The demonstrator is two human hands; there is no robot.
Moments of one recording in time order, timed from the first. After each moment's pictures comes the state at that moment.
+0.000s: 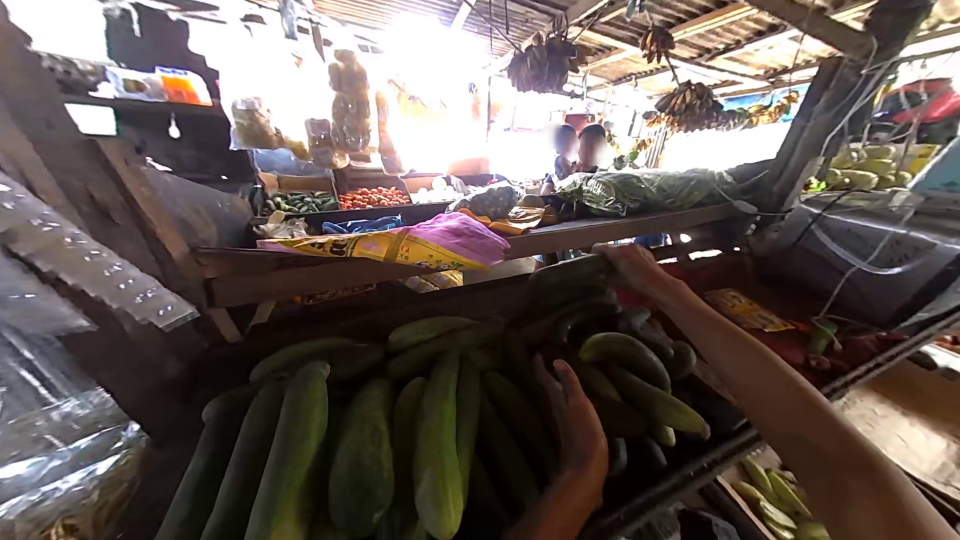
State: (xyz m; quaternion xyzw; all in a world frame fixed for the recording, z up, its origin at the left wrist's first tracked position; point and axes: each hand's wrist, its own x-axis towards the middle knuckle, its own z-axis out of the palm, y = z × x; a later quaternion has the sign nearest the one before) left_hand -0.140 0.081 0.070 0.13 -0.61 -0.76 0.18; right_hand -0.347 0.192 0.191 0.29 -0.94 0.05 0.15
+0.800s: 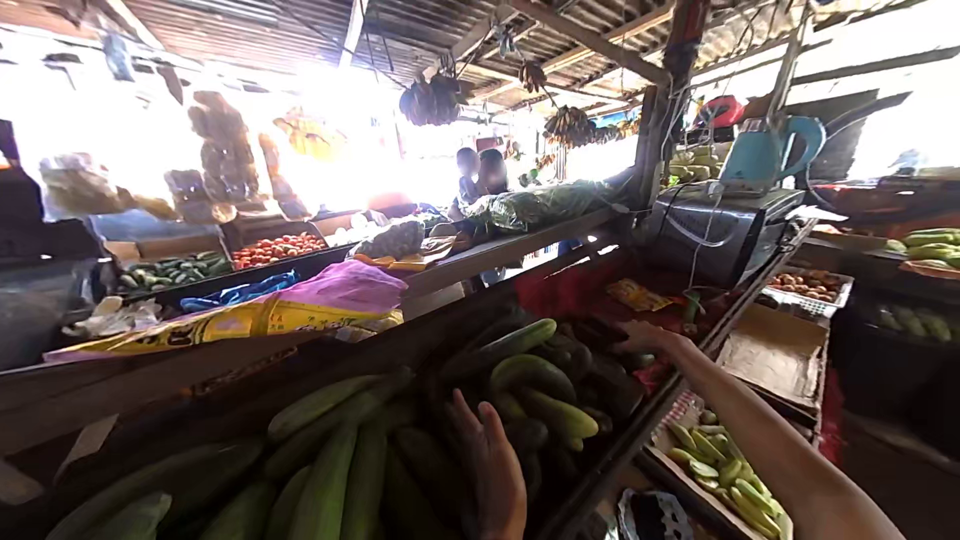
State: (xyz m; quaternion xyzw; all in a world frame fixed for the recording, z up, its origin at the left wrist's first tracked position) left_hand -0.148 0.094 0.050 0.10 -0.73 -0.62 0.25; right_hand -0.357 0.418 0.077 0.05 -0.98 0.13 -0.11
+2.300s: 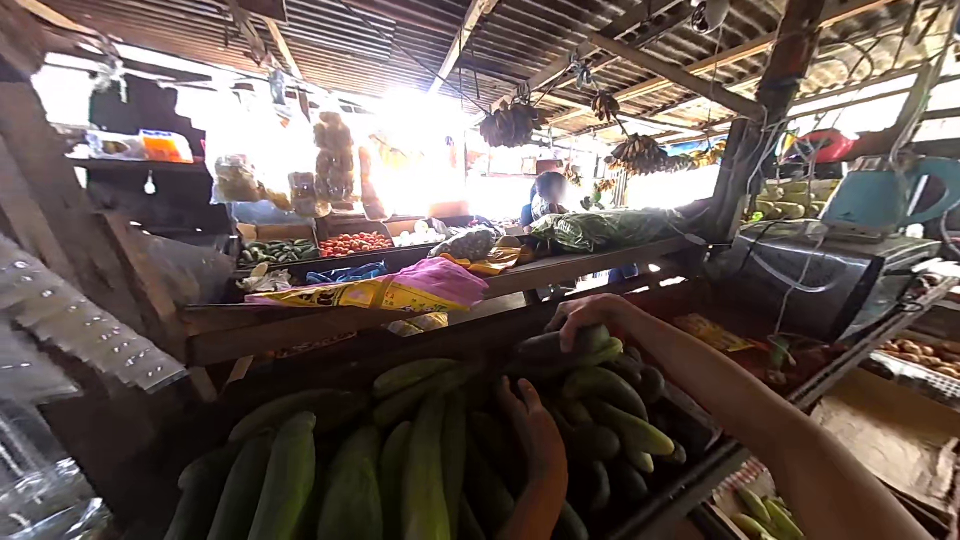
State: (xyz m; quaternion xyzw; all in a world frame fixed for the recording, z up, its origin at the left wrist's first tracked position) left_hand -0.168 0.062 0.070 0.15 -0.60 -0.75 0.26; right_hand -0.312 0.166 0.221 0.32 -0.89 0.18 -0.25
